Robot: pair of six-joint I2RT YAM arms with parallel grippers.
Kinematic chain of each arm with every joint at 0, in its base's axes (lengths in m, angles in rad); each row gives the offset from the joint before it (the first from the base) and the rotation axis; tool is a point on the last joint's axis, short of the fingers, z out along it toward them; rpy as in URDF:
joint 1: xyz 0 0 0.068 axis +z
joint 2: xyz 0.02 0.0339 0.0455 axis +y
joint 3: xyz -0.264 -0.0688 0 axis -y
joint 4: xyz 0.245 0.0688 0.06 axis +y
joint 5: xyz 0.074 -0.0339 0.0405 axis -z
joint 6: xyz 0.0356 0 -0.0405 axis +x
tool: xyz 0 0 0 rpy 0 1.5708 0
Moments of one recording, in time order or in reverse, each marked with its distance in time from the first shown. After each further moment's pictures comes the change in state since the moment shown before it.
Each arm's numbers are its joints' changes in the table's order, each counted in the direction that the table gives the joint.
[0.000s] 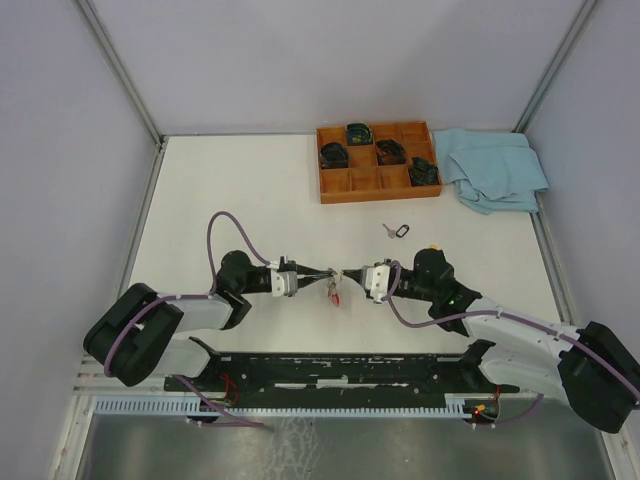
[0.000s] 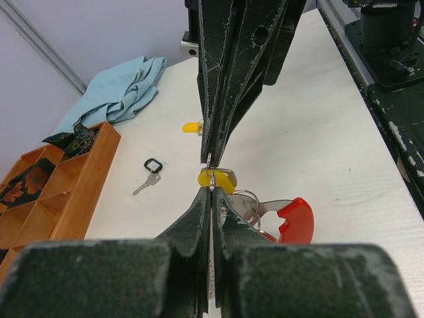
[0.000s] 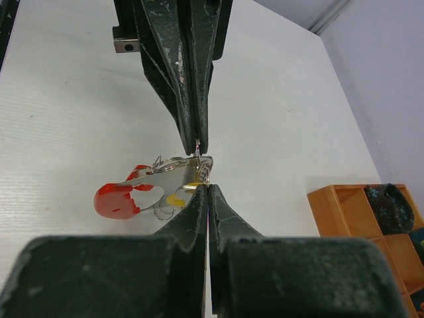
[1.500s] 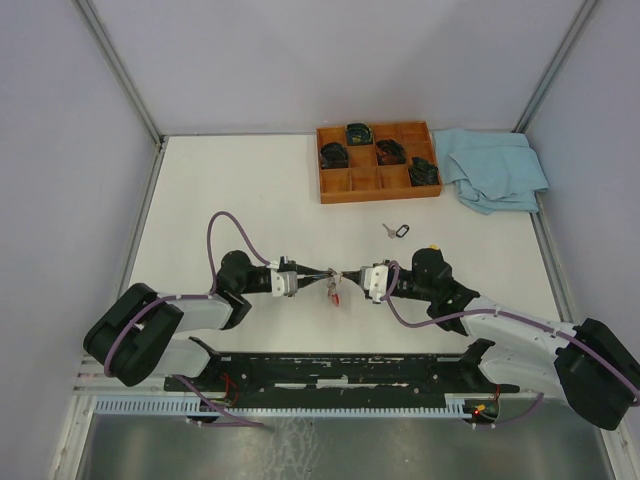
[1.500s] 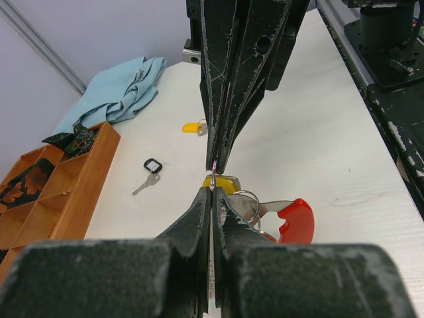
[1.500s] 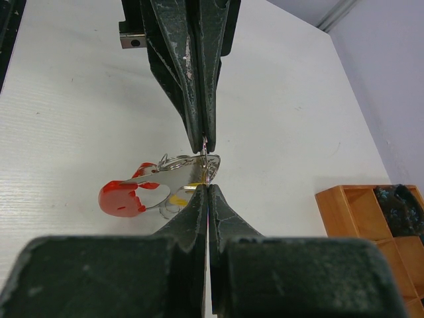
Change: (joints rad) left arm 0.000 0.000 0.000 0.000 0.000 0.000; right arm 0.000 0.019 0.000 -0.002 -0.011 0.001
